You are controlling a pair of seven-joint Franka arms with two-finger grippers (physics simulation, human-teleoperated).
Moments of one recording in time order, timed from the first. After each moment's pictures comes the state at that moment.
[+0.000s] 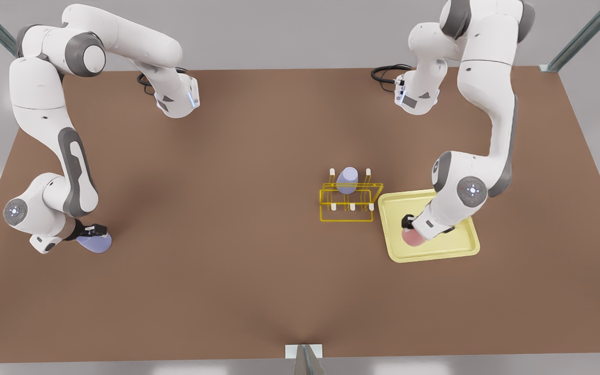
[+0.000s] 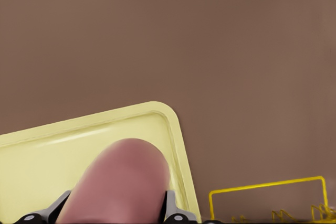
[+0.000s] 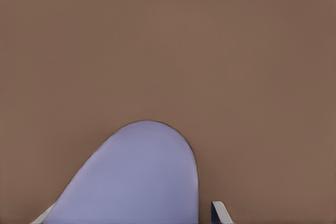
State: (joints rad) left arm -0.24 0.41 -0.01 -1.71 -0.04 2.13 -0.08; right arm -0.40 0.63 0.07 -1.79 -0.03 2.36 -0.45
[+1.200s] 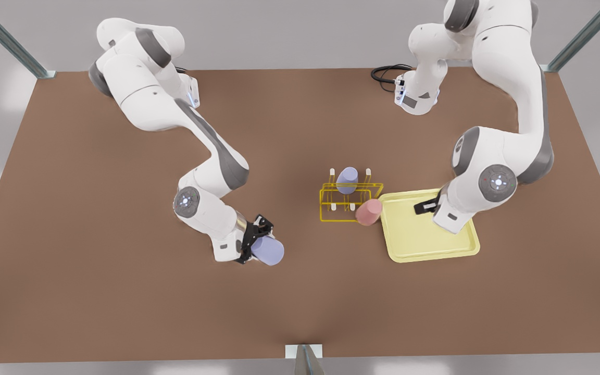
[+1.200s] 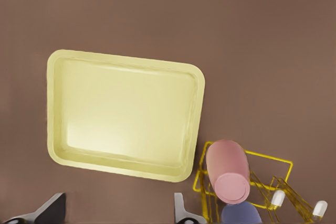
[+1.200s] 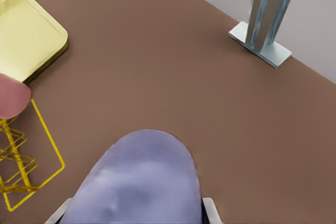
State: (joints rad) left arm -0.10 0.31 -0.12 -1.49 0.06 1.60 -0.43; right arm 0.21 0.75 0.42 -1.27 0.09 2.28 -0.42
